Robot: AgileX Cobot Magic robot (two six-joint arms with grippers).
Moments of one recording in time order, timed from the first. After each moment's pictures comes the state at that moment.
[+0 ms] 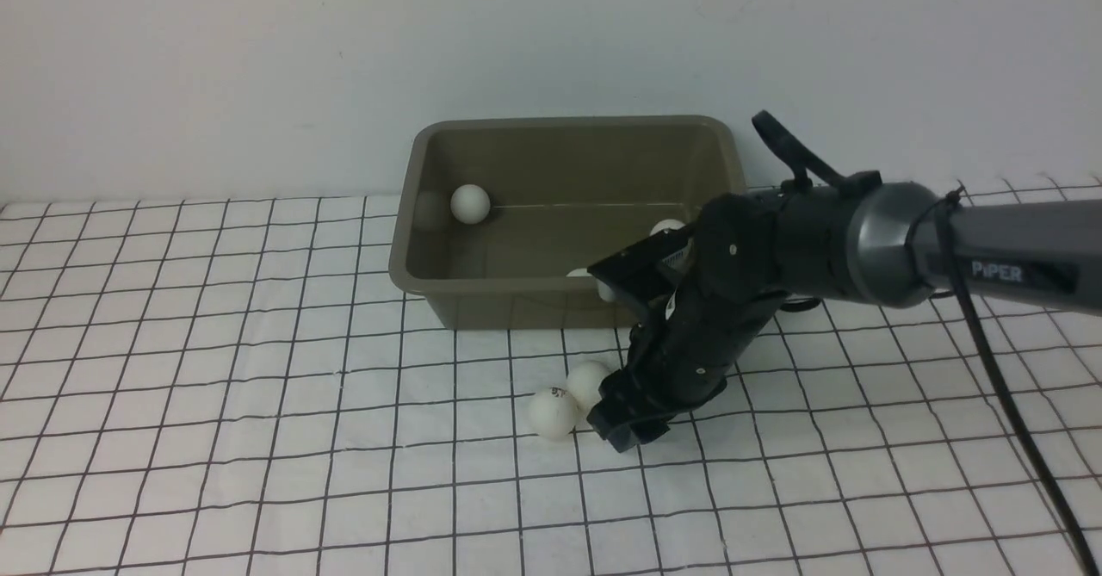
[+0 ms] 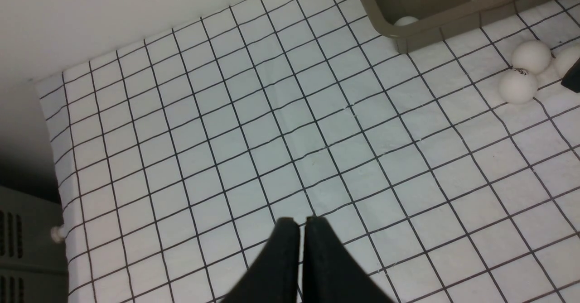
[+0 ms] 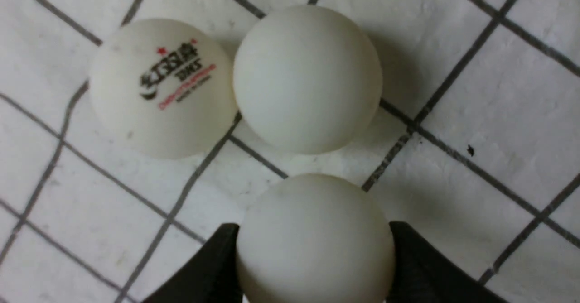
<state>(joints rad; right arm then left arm) 0.55 2.07 -1.46 0.26 0.89 -0.31 -0.05 0.79 -1.25 -0.03 1.28 0.26</state>
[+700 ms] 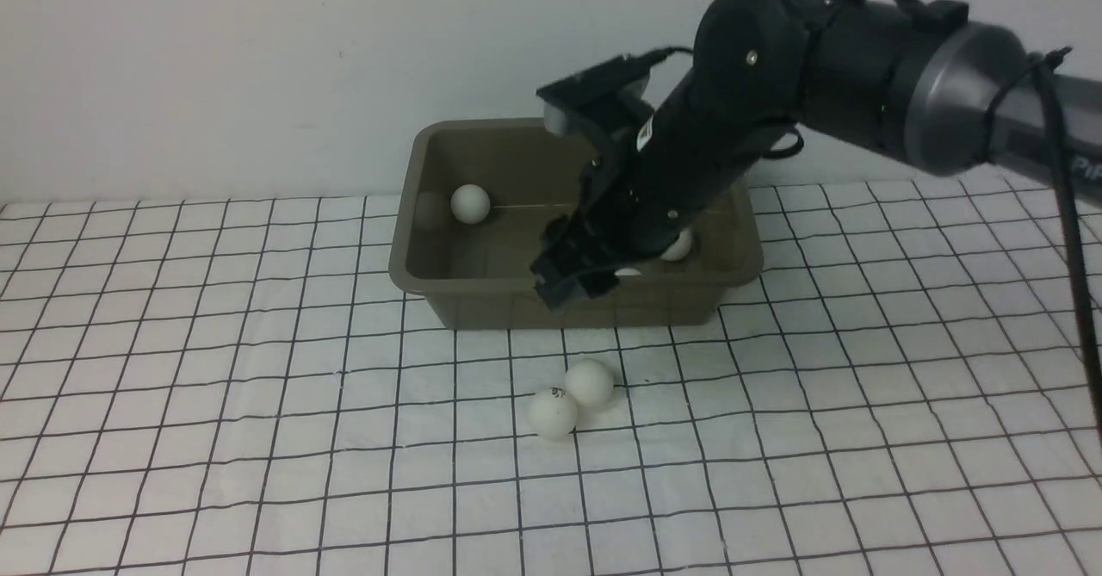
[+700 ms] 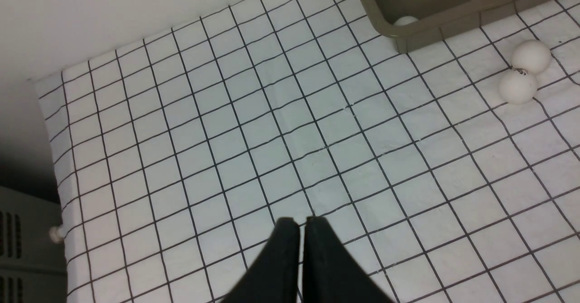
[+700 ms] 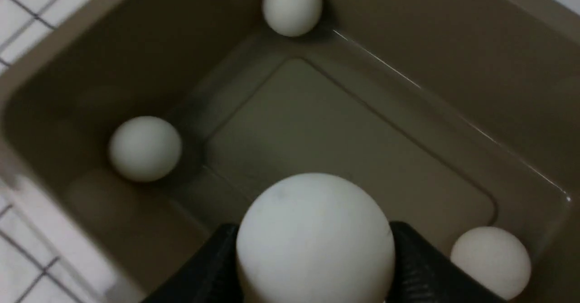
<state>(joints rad) 0.50 2.09 -1.85 0.20 0.80 -0.31 -0.05 0.79 -1.25 -0.03 1.28 0.26</state>
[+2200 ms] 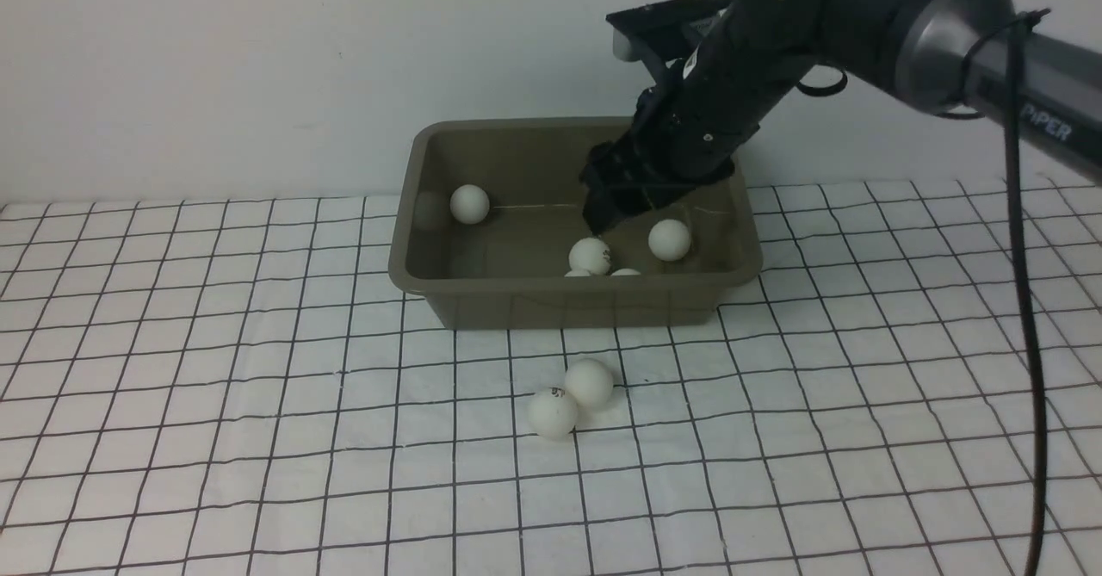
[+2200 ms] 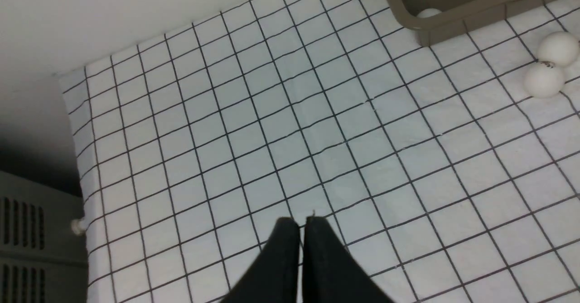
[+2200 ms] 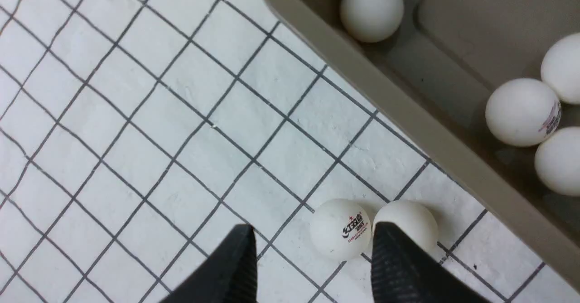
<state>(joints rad) 0.63 2.04 -1.98 0.25 1.25 -0.18 -0.05 0.79 -1.24 -0.01 1.28 0.26</state>
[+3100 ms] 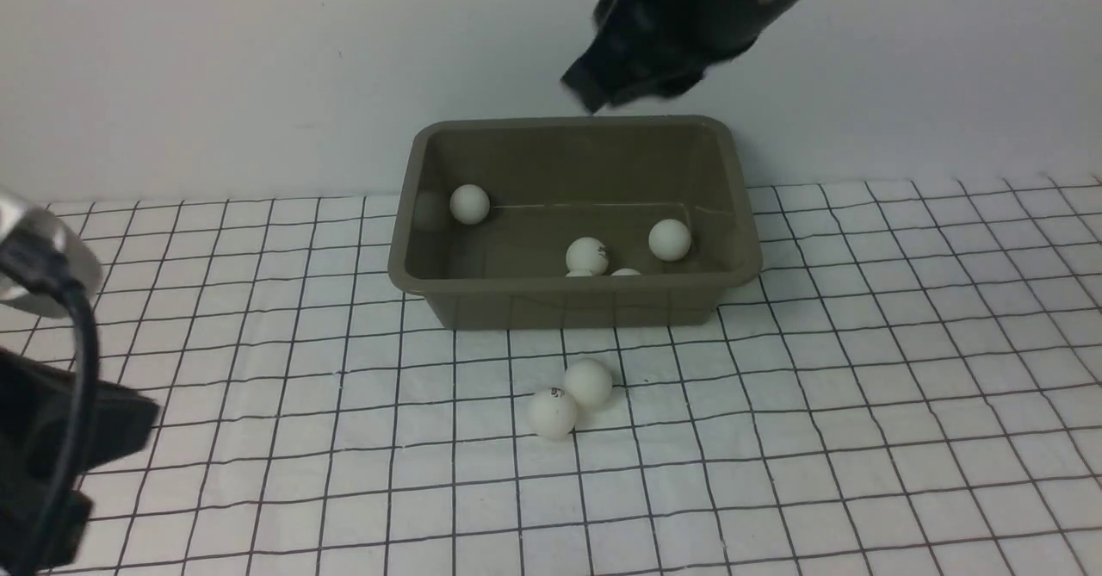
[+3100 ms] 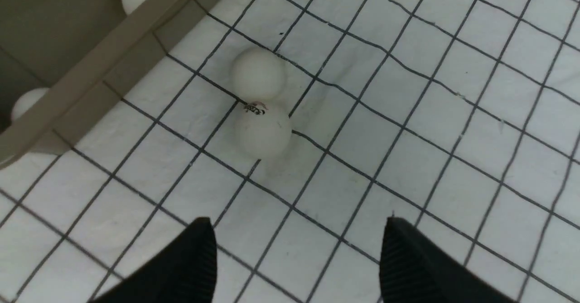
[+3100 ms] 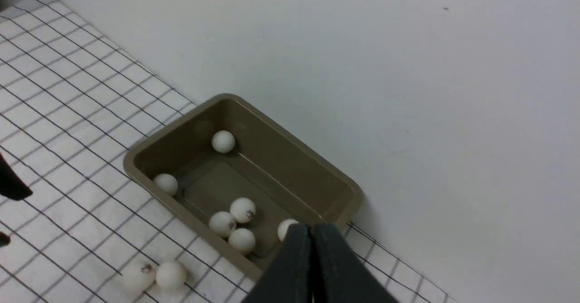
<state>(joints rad) 0.67 1.14 -1.77 -0.25 1.28 -0.14 -0.29 1.36 -0.88 -0.77 0.67 1.06</state>
